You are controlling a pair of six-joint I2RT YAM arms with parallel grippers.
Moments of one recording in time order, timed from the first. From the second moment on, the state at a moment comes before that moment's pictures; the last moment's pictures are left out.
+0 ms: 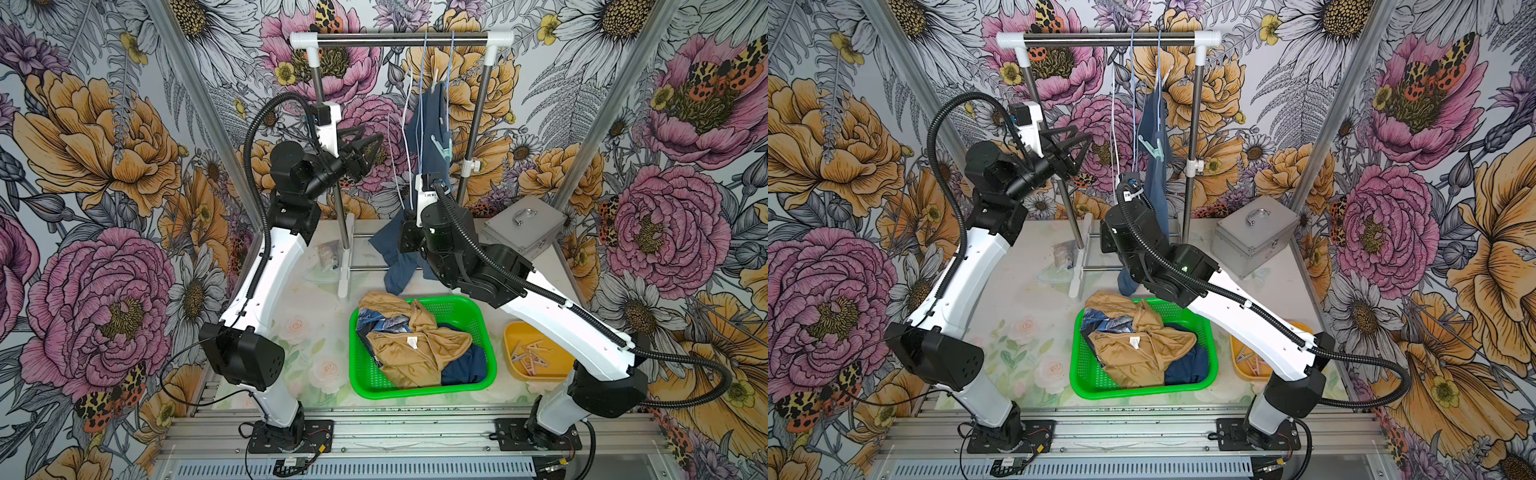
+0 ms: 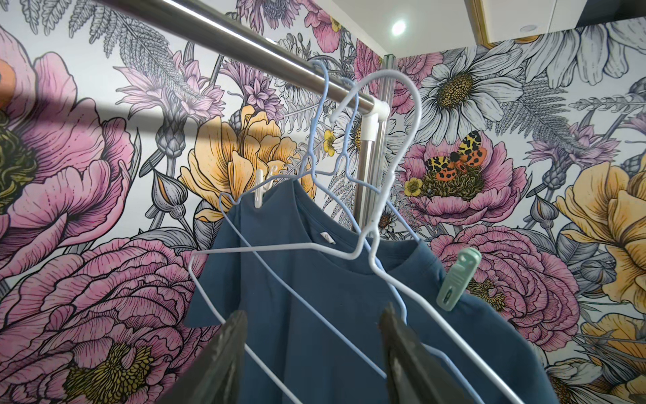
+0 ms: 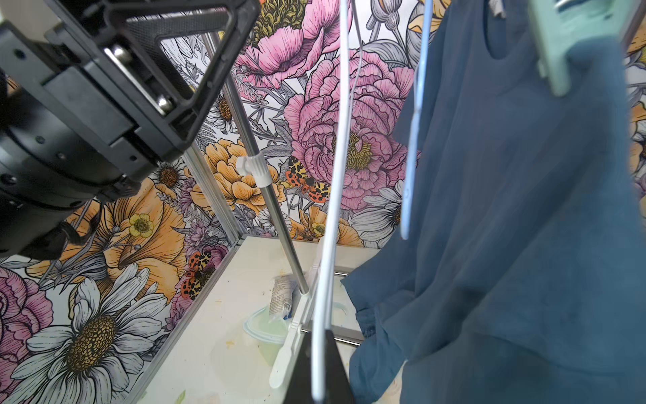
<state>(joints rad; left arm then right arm) -0.25 1.71 1.94 0.11 0.57 -0.30 0.99 1.64 2.00 -0.64 0.60 0.36</state>
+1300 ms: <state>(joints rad) -0.26 1.95 2.32 0.11 0.63 -0.27 0.85 1.84 2.32 -0.64 0.50 0.27</state>
